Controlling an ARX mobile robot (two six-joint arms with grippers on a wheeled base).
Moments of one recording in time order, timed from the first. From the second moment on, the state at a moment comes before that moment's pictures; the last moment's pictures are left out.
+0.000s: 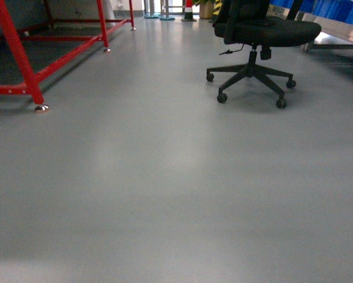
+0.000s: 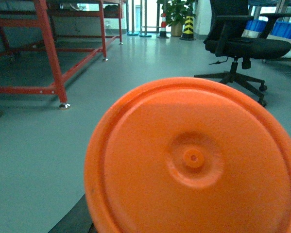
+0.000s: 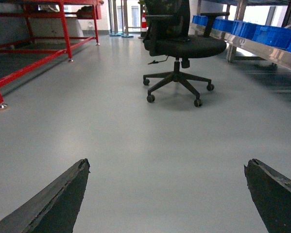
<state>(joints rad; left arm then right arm) 0.00 0.01 0.01 -0.01 0.00 0.00 0.00 0.00 0.01 0.00 0.00 0.00</state>
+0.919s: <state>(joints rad) 0.00 0.01 0.01 0.00 0.00 0.00 0.00 0.00 0.01 -0.01 0.00 0.00</state>
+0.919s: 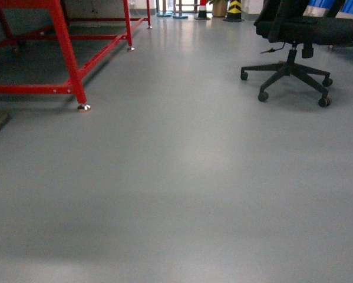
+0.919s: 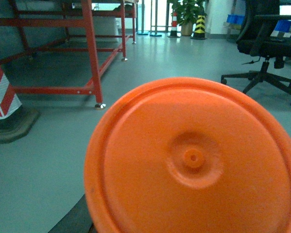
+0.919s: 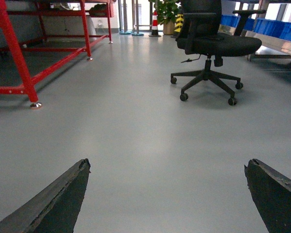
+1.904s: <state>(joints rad) 0.00 0.01 0.01 -0.01 0.00 0.00 0.00 0.00 0.01 0.00 0.00 0.00</state>
